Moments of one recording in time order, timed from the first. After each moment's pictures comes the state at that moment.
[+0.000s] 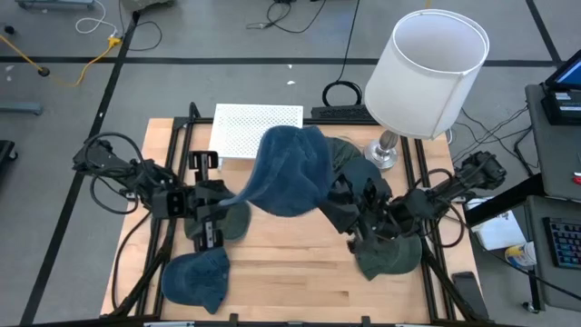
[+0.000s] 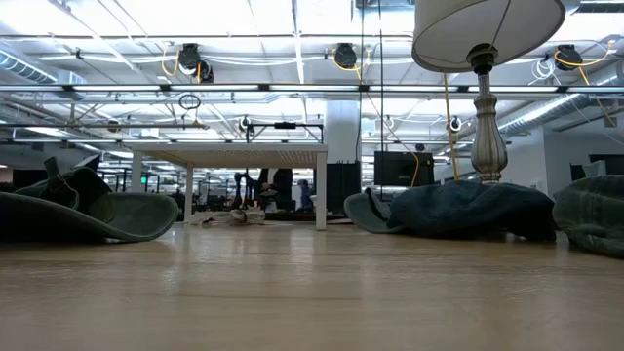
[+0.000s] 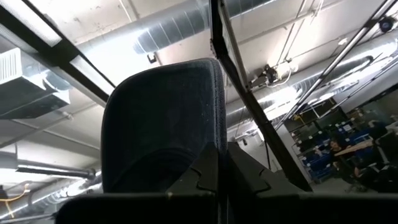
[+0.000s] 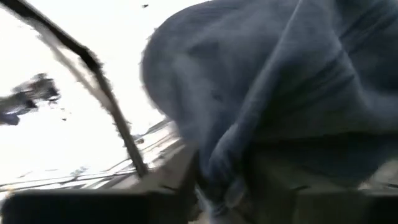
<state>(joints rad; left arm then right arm) -0.45 1.26 1.17 0.83 -0.13 0.68 0.51 1.49 1.24 1.00 0.54 0.22</state>
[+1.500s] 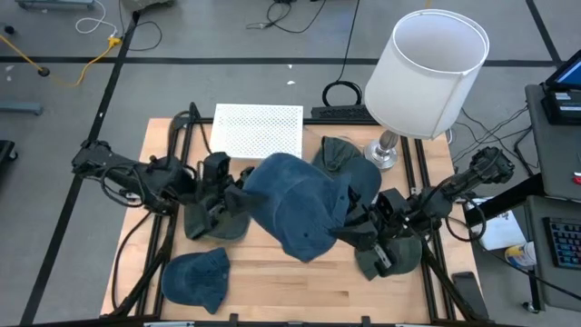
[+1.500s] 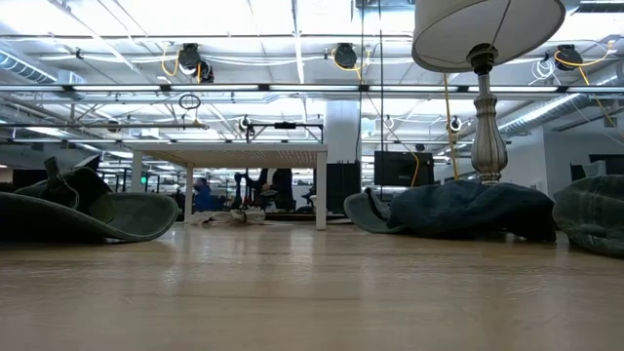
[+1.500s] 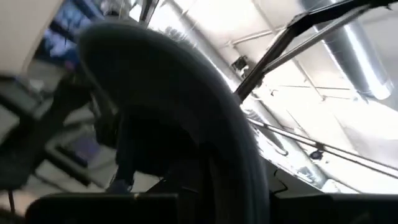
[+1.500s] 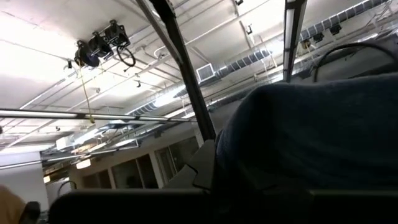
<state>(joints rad) -0.33 1.26 1.17 0.51 -0.13 -0.70 0.56 1.38 1.24 0.73 0.29 0.22</state>
